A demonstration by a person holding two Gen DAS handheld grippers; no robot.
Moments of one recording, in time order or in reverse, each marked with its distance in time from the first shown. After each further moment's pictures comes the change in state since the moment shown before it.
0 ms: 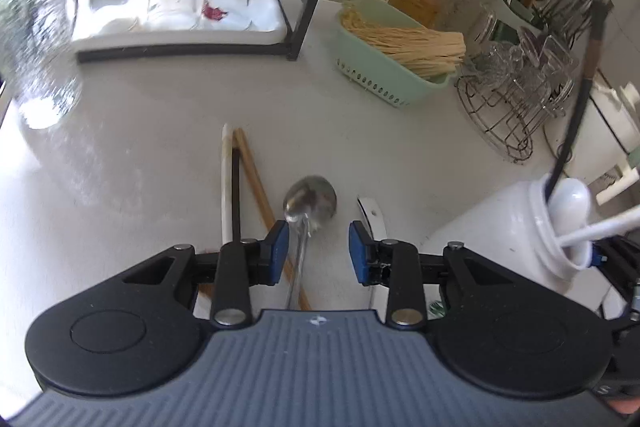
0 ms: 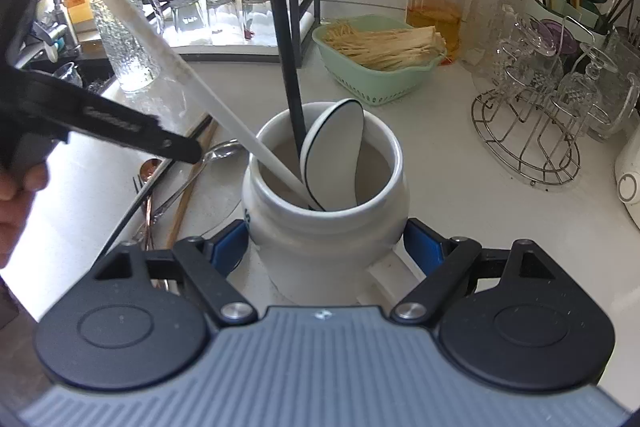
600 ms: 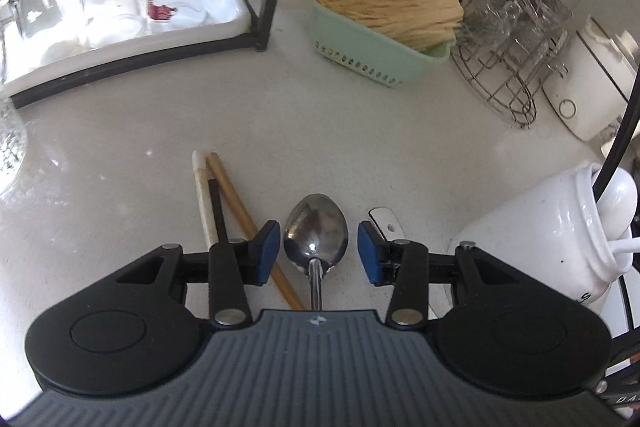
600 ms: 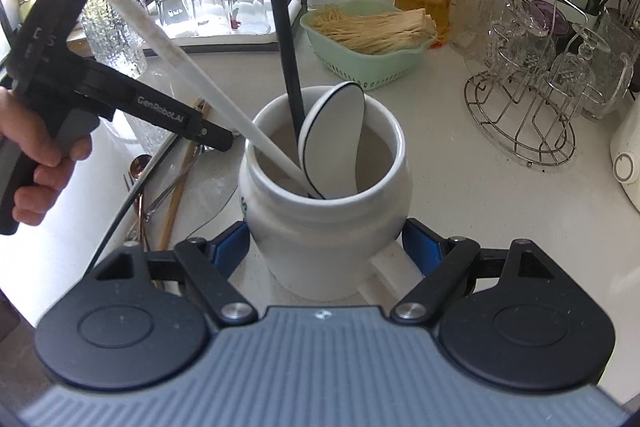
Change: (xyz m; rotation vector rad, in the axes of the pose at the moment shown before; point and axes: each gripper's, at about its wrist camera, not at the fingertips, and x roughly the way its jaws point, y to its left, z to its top) left arm 0.050 0.003 0.030 0.154 0.099 -0.056; right arm 0.006 -0.003 0.001 0.052 0.039 -0.010
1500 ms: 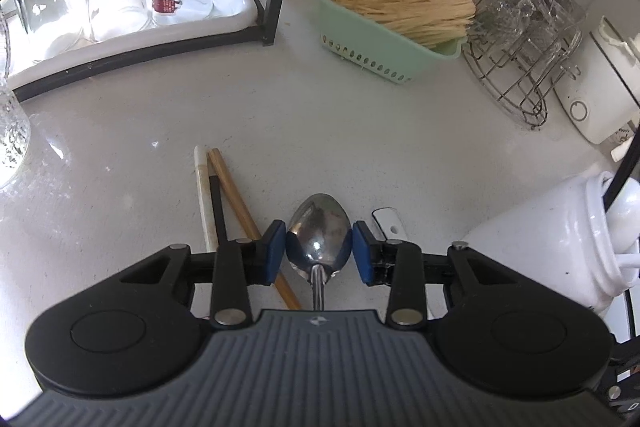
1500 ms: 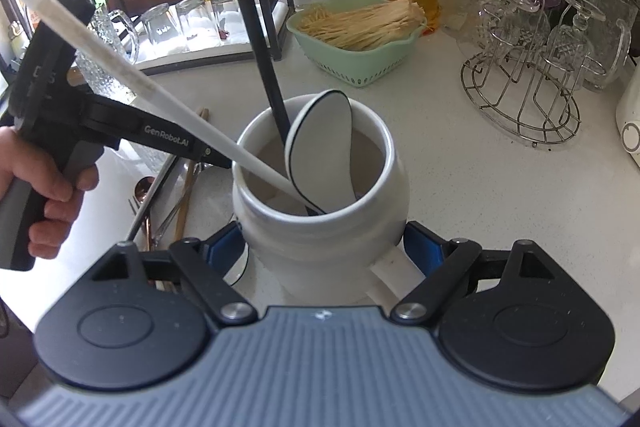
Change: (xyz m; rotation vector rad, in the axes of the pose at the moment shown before) left arm 0.001 -0.001 0.002 -0.032 0.005 0.034; right arm 0.003 -0.007 0.006 0.090 -0.002 0.021
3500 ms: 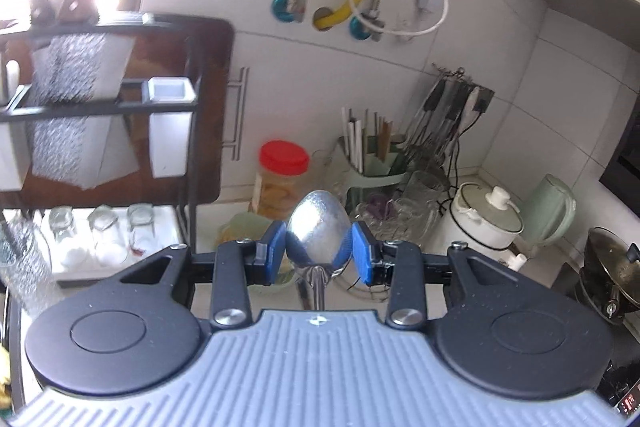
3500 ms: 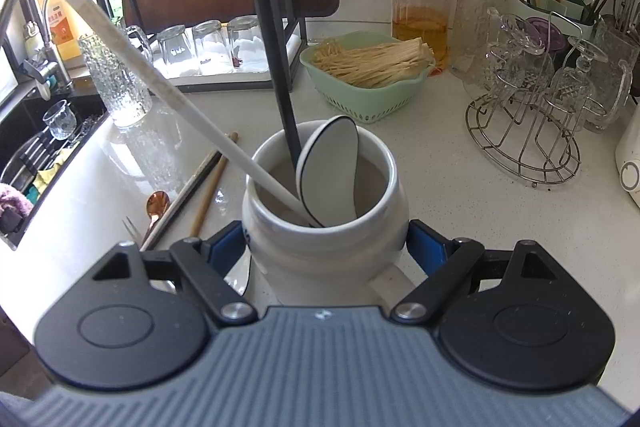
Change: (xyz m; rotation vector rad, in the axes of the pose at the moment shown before) left arm -0.249 -0.122 0.039 0.090 -0.512 -0.114; right arm -0.007 0.003 -0.003 -0.062 -0.105 0.010
